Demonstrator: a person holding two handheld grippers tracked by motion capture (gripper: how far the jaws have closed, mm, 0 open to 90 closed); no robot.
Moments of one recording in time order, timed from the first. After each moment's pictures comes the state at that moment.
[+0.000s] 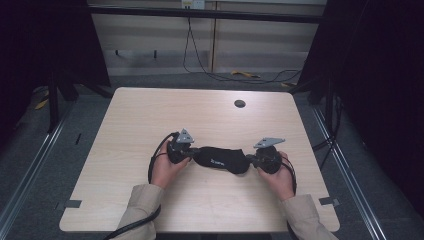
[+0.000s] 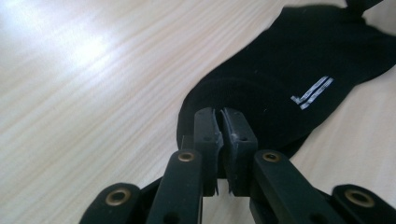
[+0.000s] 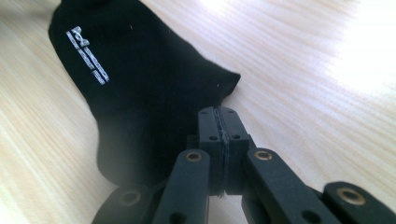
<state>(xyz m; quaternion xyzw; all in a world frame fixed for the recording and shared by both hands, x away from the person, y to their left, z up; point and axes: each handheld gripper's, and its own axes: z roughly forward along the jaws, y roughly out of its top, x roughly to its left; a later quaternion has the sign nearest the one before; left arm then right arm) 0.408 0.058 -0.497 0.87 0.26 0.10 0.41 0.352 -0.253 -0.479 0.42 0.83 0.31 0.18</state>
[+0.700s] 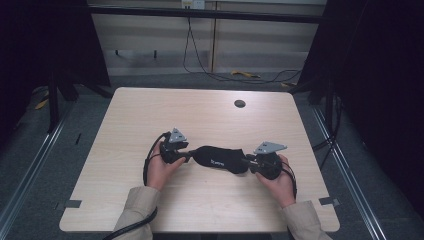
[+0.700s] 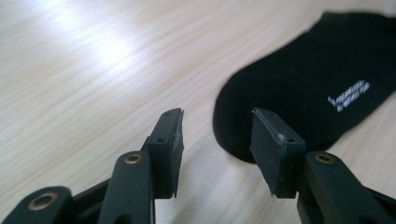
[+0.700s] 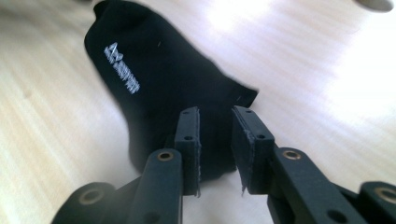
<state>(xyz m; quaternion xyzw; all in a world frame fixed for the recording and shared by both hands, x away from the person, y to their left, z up) 0.409 0.077 -0.492 0.84 0.31 0.13 0.43 0.333 -0.248 -0.478 0.39 0.83 0.35 0.21</state>
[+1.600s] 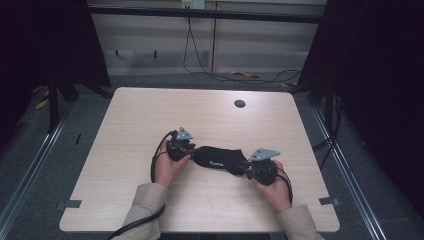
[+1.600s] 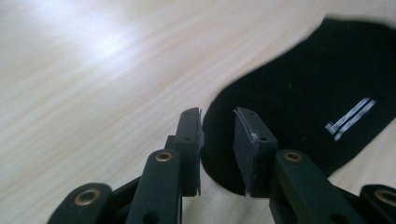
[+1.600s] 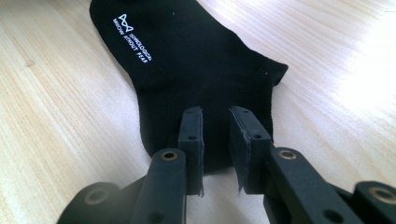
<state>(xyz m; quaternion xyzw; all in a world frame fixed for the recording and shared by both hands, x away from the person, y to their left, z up) 0.414 0.056 -0.504 0.86 0.30 0.12 0.39 0.327 -0.239 -0.495 0.37 0.84 0.34 0.20</state>
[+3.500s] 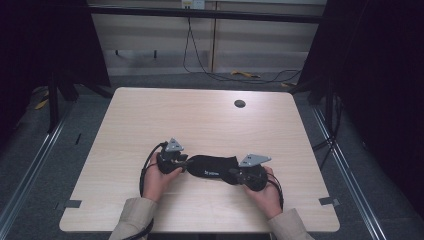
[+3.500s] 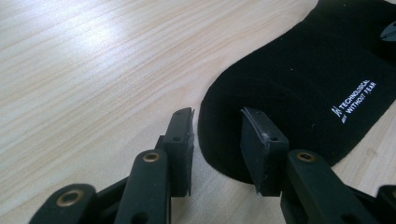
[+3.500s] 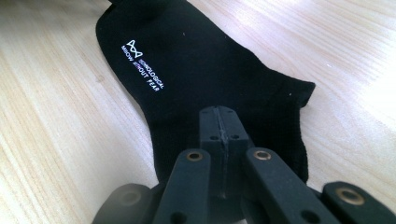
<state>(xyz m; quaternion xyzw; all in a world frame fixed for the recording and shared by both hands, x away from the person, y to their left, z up) 0.384 0.085 -0.509 0.85 0.31 0.09 0.41 0.312 -0.208 -0.499 0.37 0.84 0.36 0.16</state>
